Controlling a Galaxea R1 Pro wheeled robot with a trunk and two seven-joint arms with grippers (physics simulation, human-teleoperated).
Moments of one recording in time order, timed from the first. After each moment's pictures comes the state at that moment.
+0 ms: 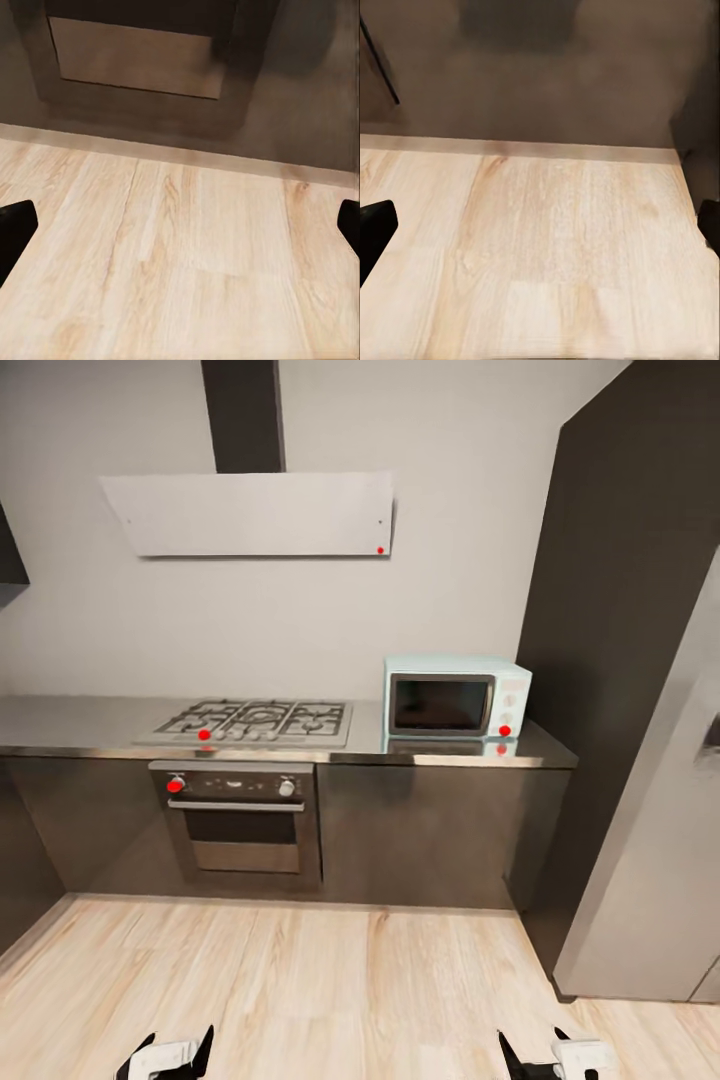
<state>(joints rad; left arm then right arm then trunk) 0.06 0.12 0.00 -0.95 0.23 -0.33 -0.05 0.07 -0.05 -0.19 -1.01 0.01 -0.24 0.25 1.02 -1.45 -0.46</state>
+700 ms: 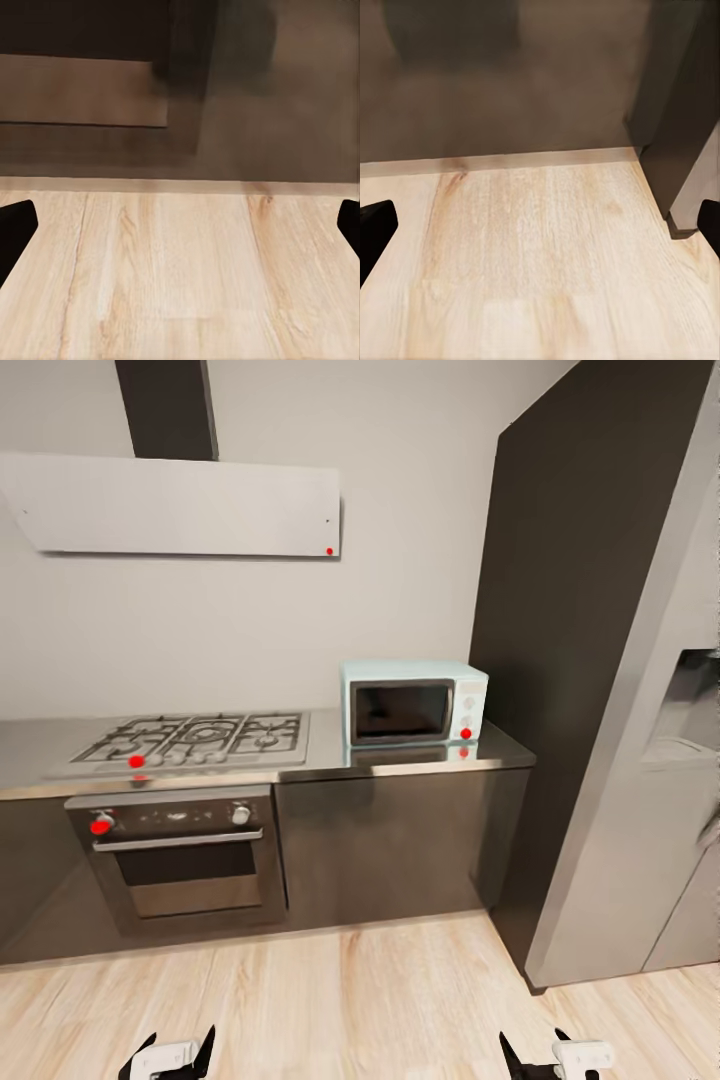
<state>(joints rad) 0.06 0.12 -0.01 -0.95 0.23 -0.33 -0.05 0.07 -0.06 -0.19 -1.00 0.01 -0.24 0.25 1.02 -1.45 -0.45</state>
